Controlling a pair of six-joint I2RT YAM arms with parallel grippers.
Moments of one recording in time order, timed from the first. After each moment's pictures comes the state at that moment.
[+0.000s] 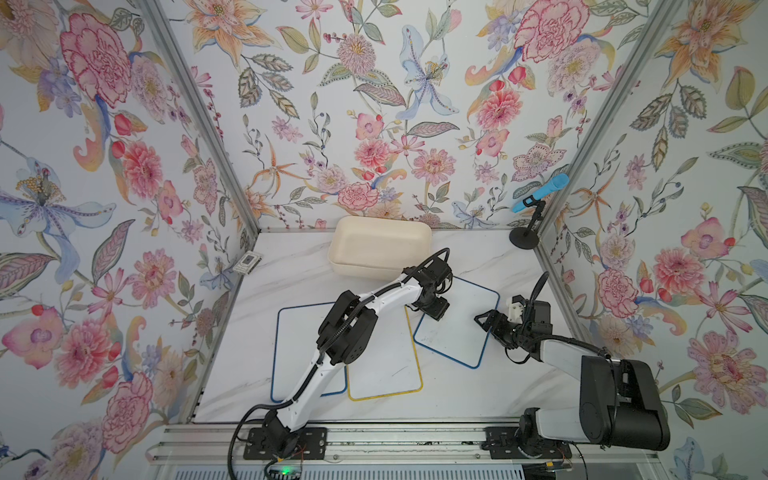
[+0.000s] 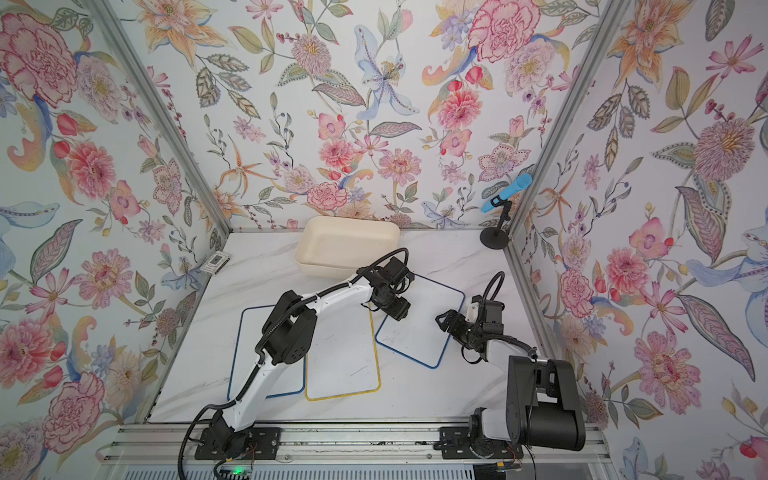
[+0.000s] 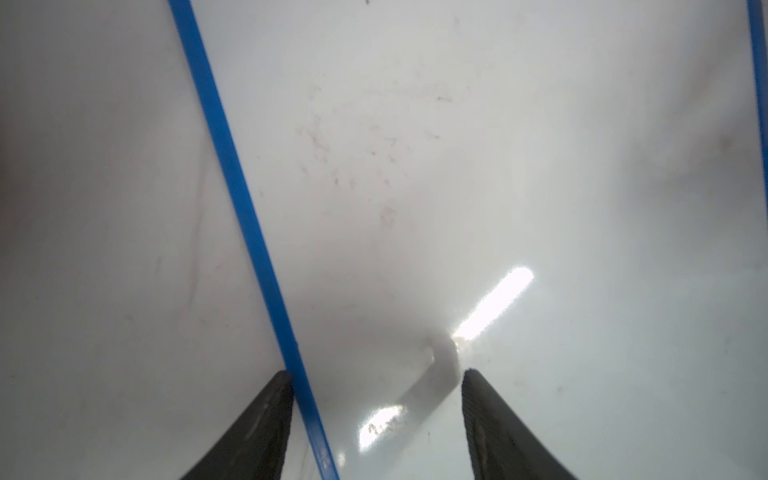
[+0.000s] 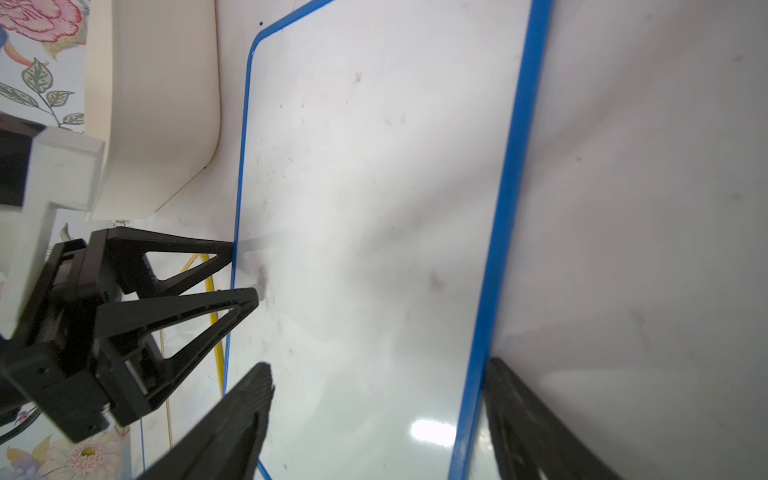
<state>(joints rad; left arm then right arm) -0.82 2.44 2.02 -0.80 0.13 -0.11 -0.06 1.39 0.45 0.07 -0.53 0.55</state>
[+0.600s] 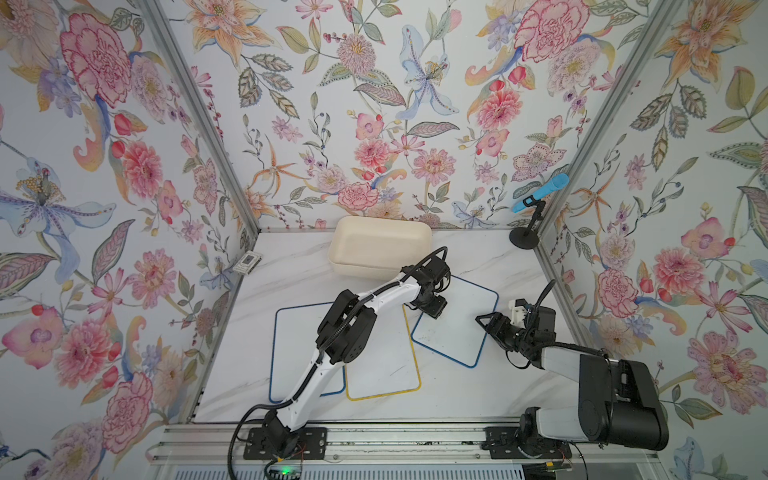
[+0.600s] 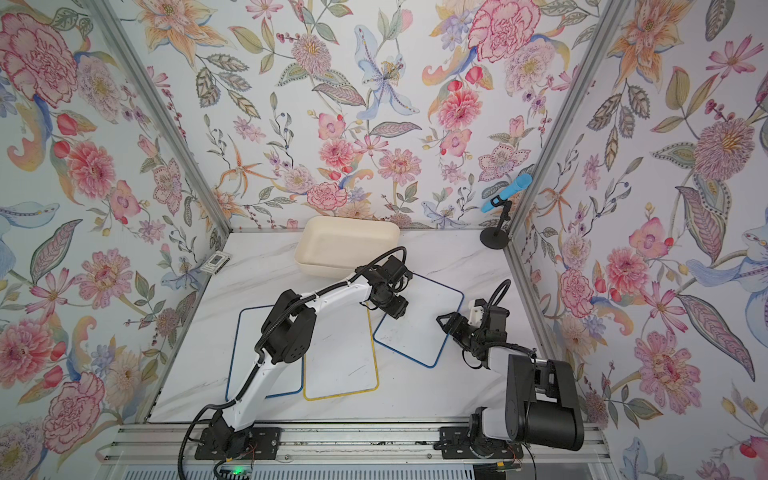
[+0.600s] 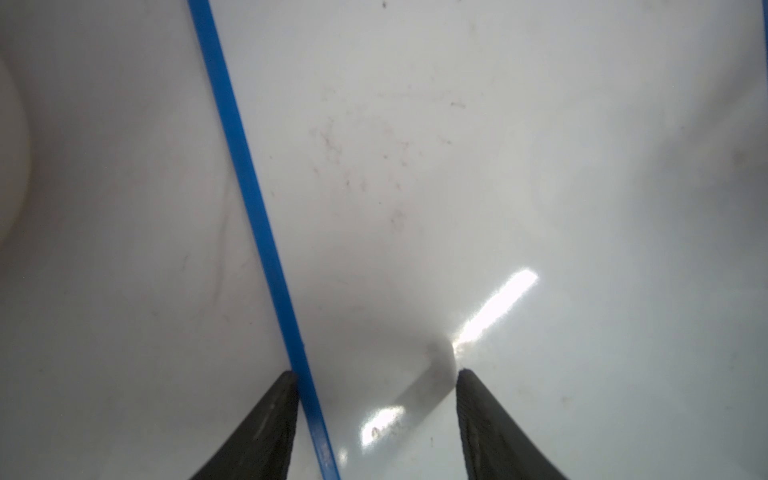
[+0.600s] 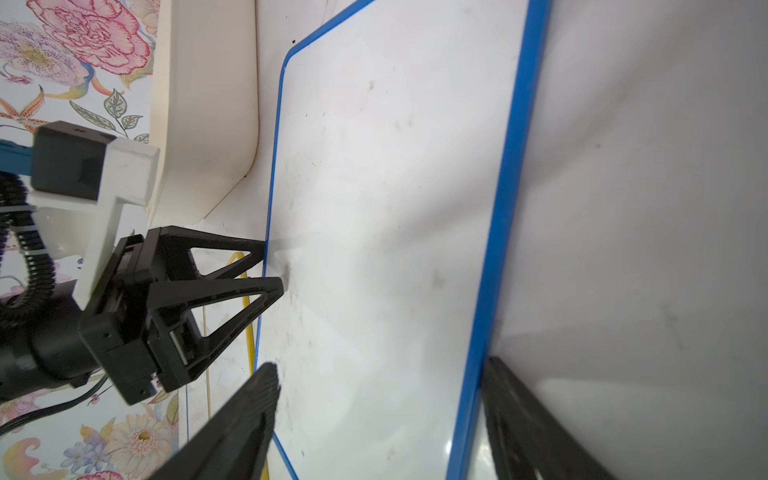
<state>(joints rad) -0.81 2.44 2.02 -0.80 0.13 -0.11 -0.11 1.39 0.37 0.23 -0.64 0.63</state>
